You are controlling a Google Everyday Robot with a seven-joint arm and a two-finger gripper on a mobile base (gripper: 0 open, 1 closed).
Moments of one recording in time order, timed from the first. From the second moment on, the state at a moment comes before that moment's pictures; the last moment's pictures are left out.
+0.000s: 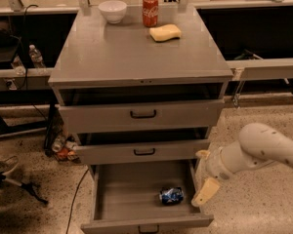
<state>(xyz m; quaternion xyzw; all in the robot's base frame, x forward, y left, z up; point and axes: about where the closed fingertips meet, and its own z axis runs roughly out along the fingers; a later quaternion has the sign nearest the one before) 0.459 -0.172 0.570 -0.57 0.77 0.19 0.20</state>
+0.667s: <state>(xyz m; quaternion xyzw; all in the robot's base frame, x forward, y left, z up) 0.481 -0.156 0.453 -0.57 0.75 0.24 0.23</state>
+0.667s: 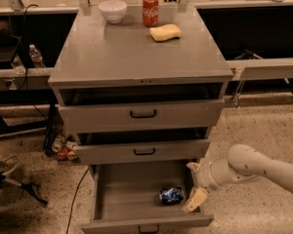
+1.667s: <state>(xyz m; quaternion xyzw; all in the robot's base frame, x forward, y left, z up) 0.495 -0.143 0.372 -0.53 0.74 0.29 0.28</state>
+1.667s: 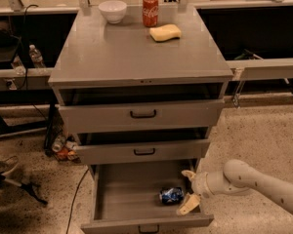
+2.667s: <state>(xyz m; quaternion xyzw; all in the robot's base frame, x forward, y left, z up) 0.524 -0.145 0.302 -0.56 0.74 0.25 0.29</state>
